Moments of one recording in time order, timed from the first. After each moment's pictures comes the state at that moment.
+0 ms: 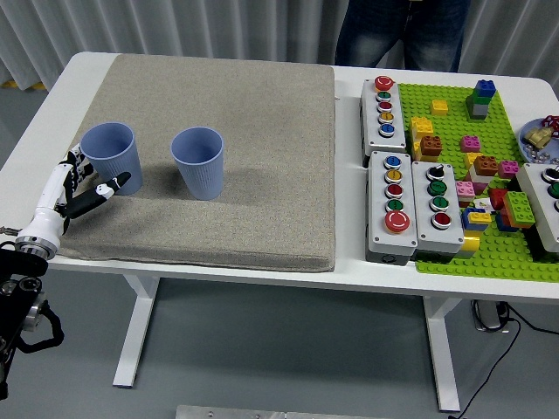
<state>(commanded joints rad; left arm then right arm) -0.15 0.20 -1.52 -1.09 1.44 -0.02 -0.24 0.21 -0.07 1.08 0.18 -0.46 0.17 -0.35</state>
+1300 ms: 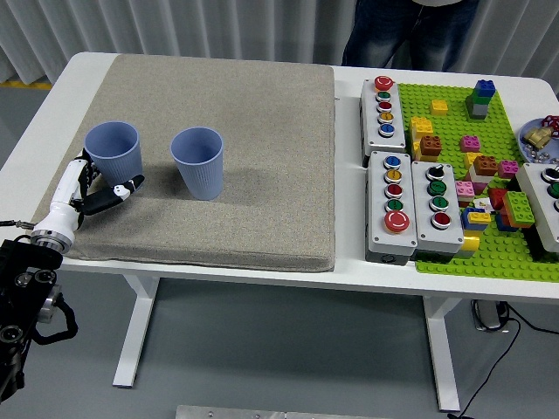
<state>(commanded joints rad) -0.21 0.16 -1.52 -1.03 1.46 -0.04 -0.24 0.21 -0.07 1.07 0.18 -0.45 0.18 -0.35</state>
